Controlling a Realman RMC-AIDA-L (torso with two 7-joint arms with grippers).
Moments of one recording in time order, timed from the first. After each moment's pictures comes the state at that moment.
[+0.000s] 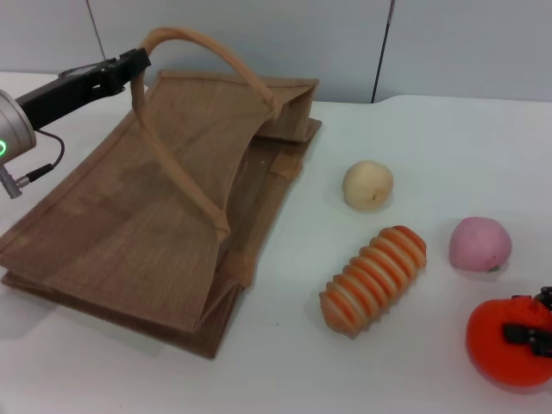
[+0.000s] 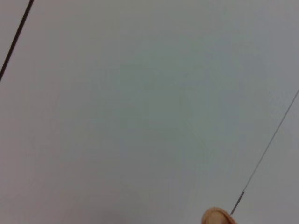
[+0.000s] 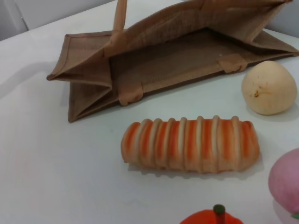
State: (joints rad) left arm -0.55 -2.01 0.64 0.56 -1.58 -1.17 1.56; right arm 0.64 2.02 0.09 -0.71 -2.90 -1.77 1.10
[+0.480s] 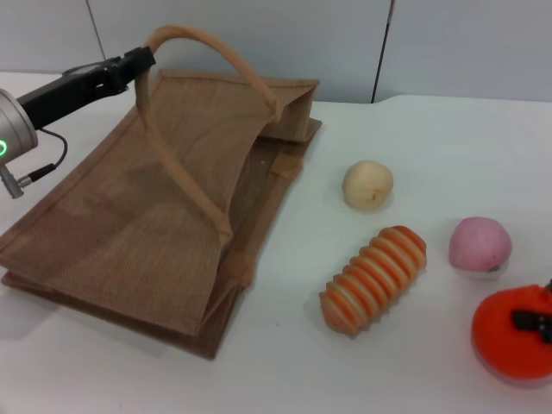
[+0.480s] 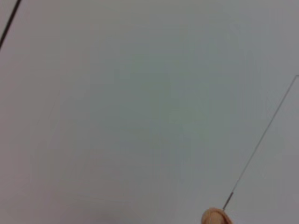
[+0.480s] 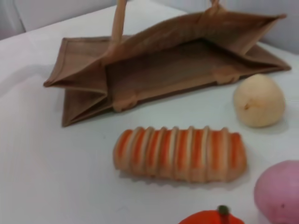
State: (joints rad) left arm -0.55 -2.01 0.64 0.56 -1.58 -1.20 1.55; right arm 0.63 2.02 0.09 -0.74 -2.86 -1.79 1.07
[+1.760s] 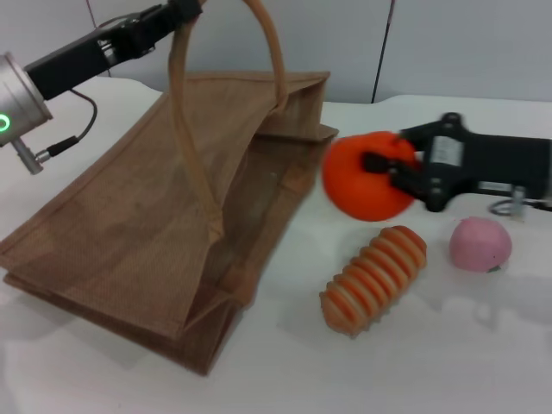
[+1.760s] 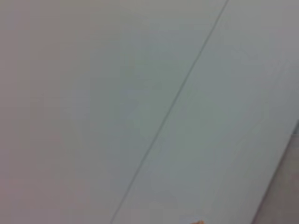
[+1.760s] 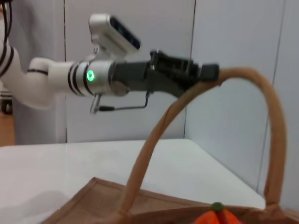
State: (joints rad) left arm -0.59 -2.00 0.64 0.56 -1.67 -1.50 1.52; right arm 0.88 2.02 -0.01 -0.40 -2.53 -1.63 0.95
